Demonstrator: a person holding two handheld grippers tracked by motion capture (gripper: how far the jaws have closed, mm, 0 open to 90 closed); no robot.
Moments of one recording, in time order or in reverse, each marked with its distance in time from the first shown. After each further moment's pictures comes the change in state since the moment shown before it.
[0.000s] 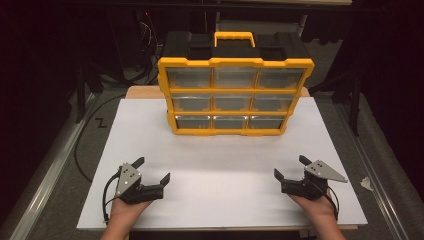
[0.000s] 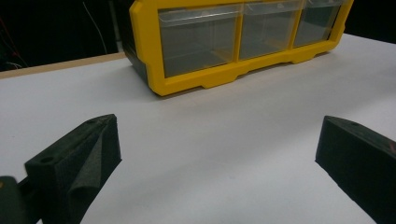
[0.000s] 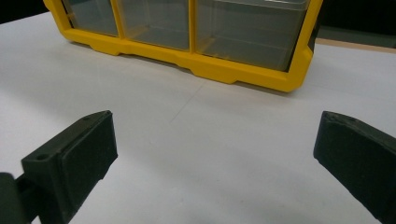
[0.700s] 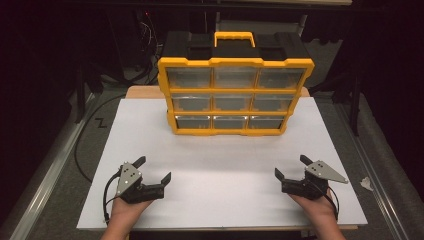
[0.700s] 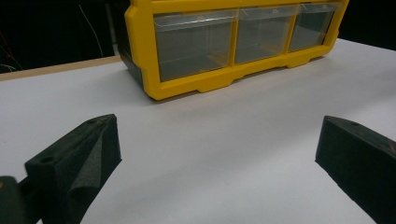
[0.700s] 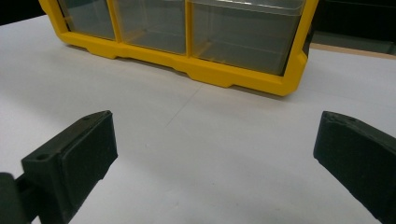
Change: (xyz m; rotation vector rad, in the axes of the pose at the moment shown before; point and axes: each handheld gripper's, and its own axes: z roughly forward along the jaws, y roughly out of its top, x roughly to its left) left arm 0.000 0.001 0.002 -0.010 -0.015 -0.007; right arm 0.000 0.000 0.000 -0.013 -0.019 -0.007
